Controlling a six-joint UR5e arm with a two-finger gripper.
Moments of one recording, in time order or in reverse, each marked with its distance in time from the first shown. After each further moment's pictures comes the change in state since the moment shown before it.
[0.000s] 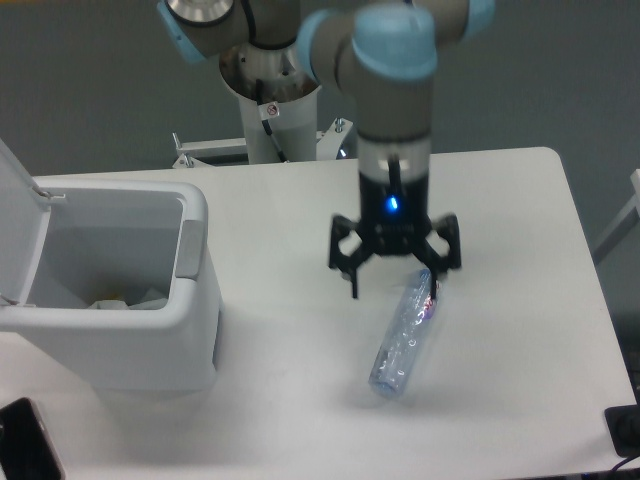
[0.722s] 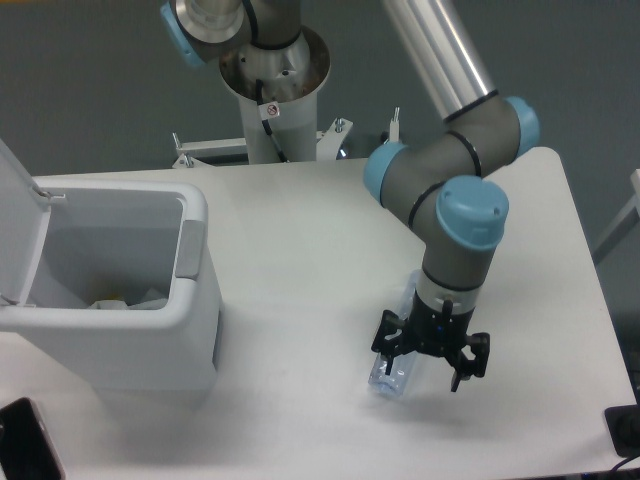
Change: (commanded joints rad) arm 0.014 -0.197 0.046 -0.014 -0.144 0.011
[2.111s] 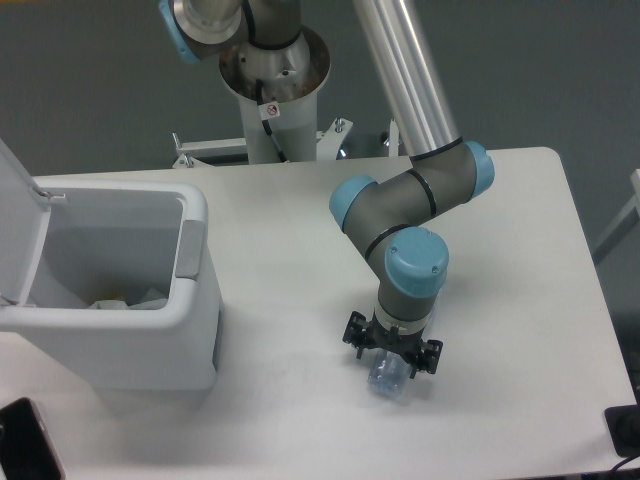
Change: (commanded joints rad) arm -0.058 -0.020 -0.089 0.011 0.175 0.084
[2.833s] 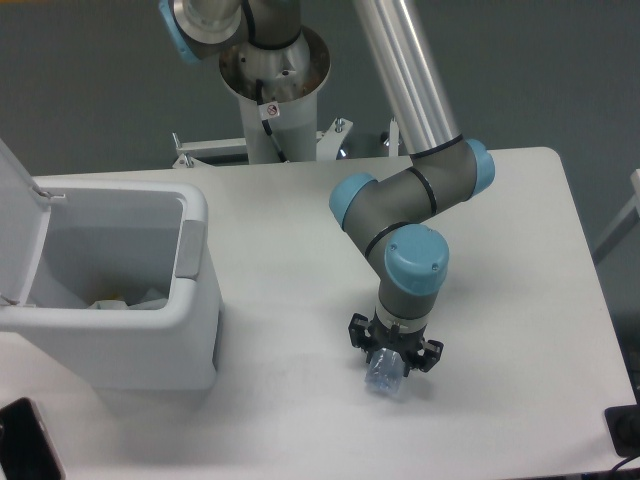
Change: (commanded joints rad) arm 0.002 0.009 0.009 0.000 -0.003 0.000
